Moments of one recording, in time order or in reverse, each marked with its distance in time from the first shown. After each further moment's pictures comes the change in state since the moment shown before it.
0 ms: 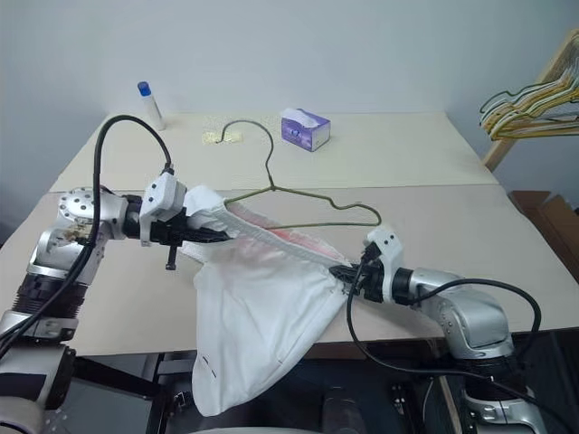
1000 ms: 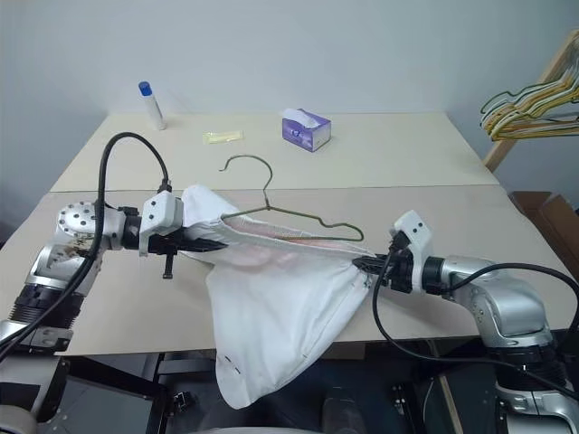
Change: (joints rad) left arm 0.029 -0.009 -0.007 0.065 0.024 -0.117 0.068; right arm -0.030 -0.124 -0.024 0.046 0.016 -0.039 0.096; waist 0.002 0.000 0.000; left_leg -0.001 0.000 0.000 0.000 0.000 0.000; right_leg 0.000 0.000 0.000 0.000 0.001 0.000
